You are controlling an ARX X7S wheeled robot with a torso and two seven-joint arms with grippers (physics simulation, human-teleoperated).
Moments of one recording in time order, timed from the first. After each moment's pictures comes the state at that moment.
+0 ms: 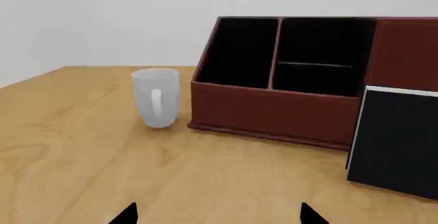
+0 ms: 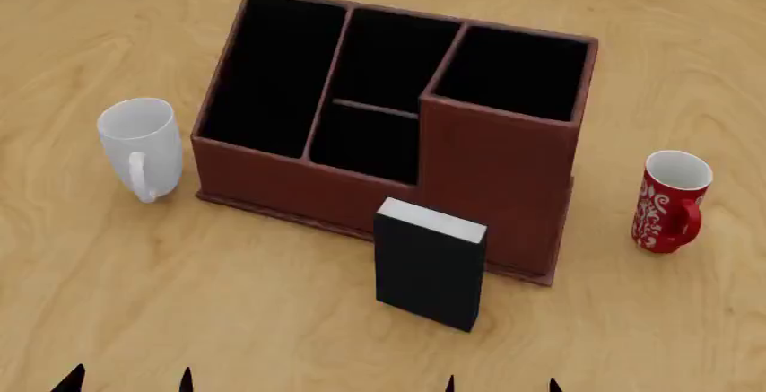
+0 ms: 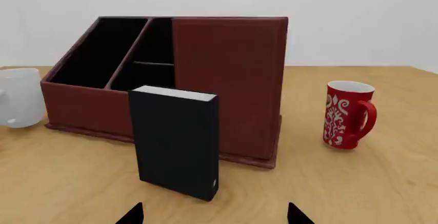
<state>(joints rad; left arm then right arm) 0.00 0.00 0.00 0.00 0.00 0.00 0.00 0.00 0.00 0.00 0.00 0.00 0.00 0.00</state>
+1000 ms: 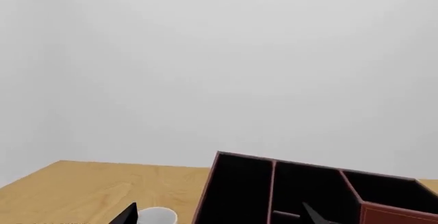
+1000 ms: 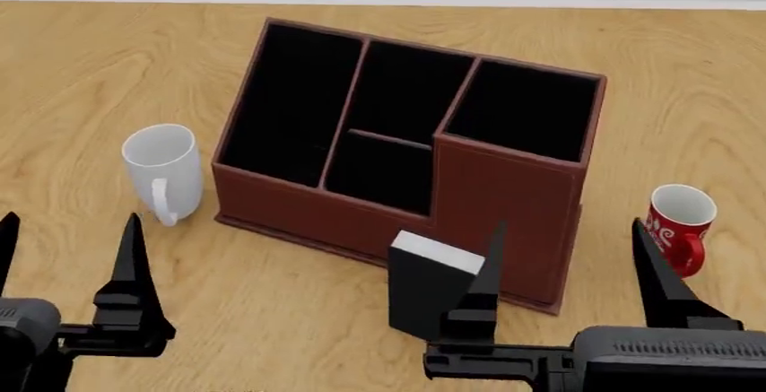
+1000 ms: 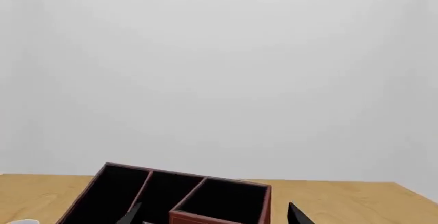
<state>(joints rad) -0.18 -0.12 0.03 0.35 -0.19 -0.22 -0.06 0.13 0.13 0.00 -0.63 0.11 0.44 0.09</state>
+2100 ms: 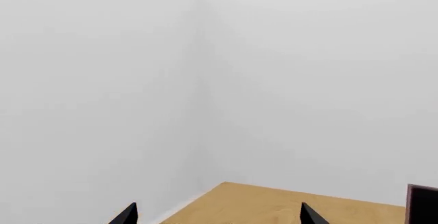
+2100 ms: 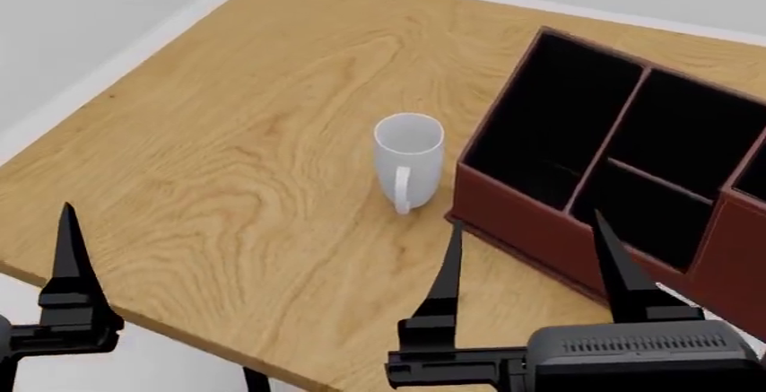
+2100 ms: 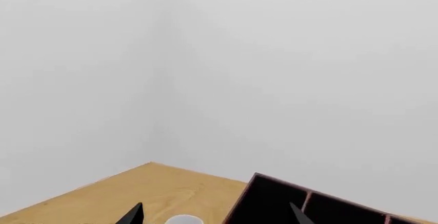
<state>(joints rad) -0.14 -0.19 0.02 0.40 -0.14 -0.13 -0.17 0.15 0.18 -0.10 -0.68 0.11 0.49 0.14</state>
